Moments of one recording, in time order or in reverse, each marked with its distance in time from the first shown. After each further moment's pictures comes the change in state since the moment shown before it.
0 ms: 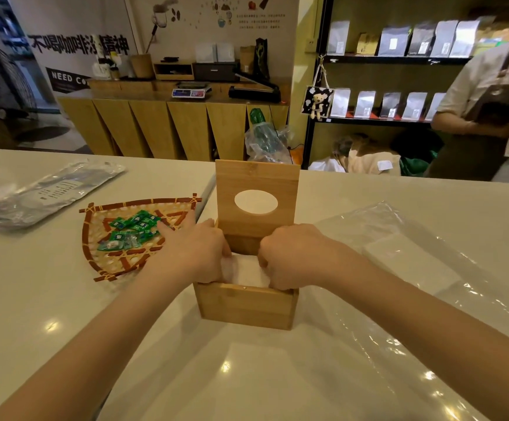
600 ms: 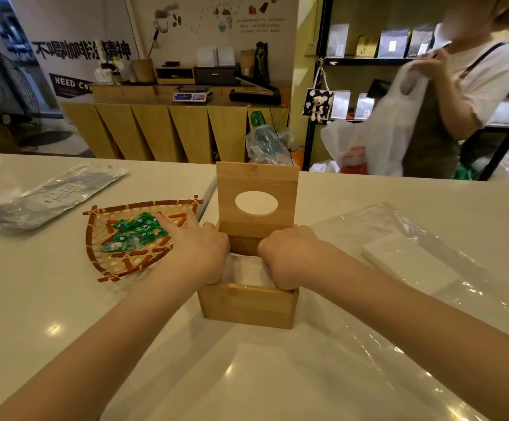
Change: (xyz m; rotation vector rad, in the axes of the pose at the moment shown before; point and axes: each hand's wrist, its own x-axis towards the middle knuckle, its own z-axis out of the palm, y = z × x) left_hand 0.008 0.011 0.004 0.244 0.016 -0.145; right_hand 0.011 -0.005 0.007 -0.108 -0.010 0.061
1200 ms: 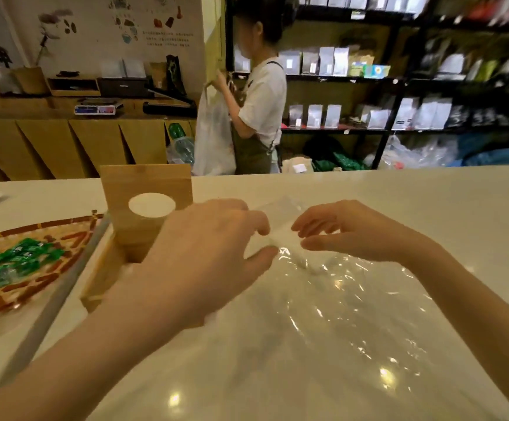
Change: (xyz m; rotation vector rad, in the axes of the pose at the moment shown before) left_hand -0.111 0.069 -0.066 -0.479 0.684 0.655; right_hand -0.149 0.123 0.053 0.841 0.354 0.228
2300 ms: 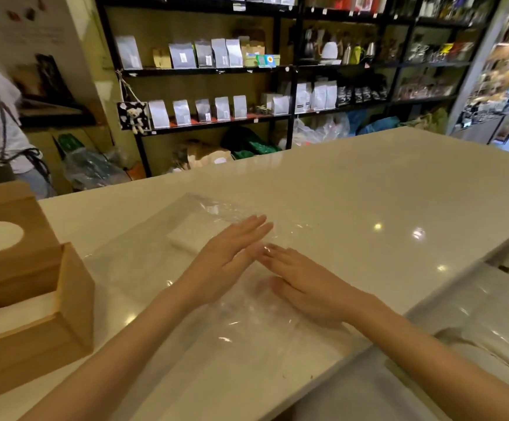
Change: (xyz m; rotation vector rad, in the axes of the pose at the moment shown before) left_hand 0.069 0.074 0.145 -0.769 -0.140 0.387; right_hand -0.108 0.099 0.062 -0.216 0.097 0.094
